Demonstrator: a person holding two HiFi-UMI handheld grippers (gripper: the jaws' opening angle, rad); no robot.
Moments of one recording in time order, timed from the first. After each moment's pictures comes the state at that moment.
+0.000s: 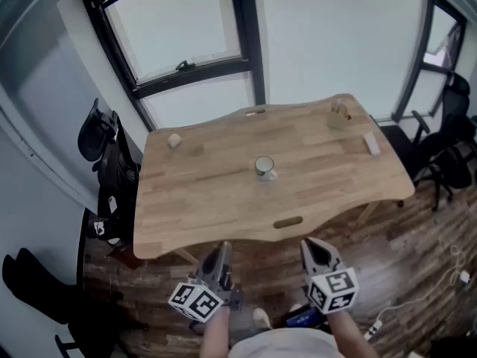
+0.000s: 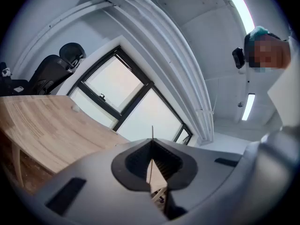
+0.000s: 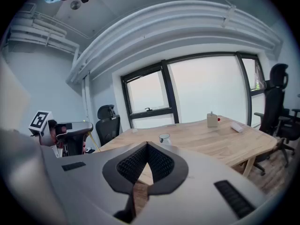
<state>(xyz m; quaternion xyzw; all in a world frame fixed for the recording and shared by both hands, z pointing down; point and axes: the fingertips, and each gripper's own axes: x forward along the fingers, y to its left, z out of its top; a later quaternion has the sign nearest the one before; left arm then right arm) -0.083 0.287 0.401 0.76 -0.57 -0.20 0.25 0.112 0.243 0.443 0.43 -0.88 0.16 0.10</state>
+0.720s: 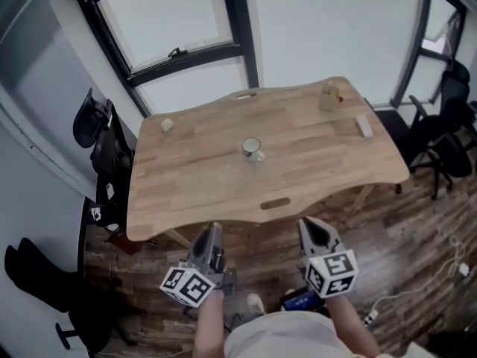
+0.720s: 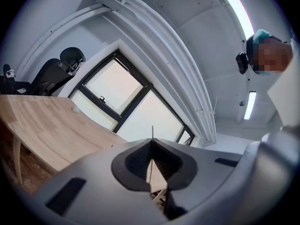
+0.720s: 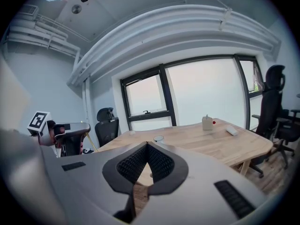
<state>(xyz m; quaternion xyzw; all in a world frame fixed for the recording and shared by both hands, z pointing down) -0.052 0.283 0.389 0.75 -0.58 -0.21 0.23 0.155 0.231 0.432 0.43 -0.89 0.15 0.09</state>
